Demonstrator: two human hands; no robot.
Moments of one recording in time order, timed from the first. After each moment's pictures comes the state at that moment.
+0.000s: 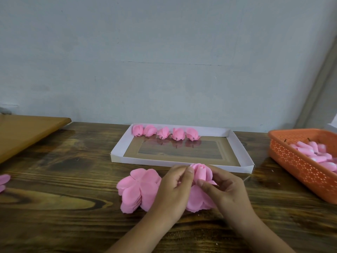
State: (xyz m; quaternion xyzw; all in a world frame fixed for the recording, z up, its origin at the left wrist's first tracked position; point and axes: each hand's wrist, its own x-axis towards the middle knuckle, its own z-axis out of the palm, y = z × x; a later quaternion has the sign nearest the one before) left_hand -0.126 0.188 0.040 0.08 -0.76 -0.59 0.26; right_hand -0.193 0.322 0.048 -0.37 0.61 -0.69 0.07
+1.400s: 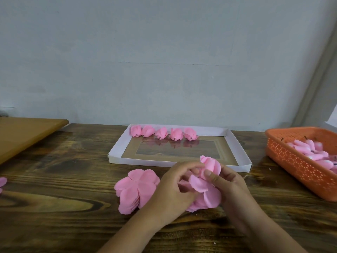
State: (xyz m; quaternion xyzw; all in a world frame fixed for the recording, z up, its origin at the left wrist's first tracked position) left_hand -0.119 0.182 0.049 -0.02 -0.79 -0.57 0.22; right_hand -0.209 0.332 0.048 -0.23 0.55 -0.76 0.25
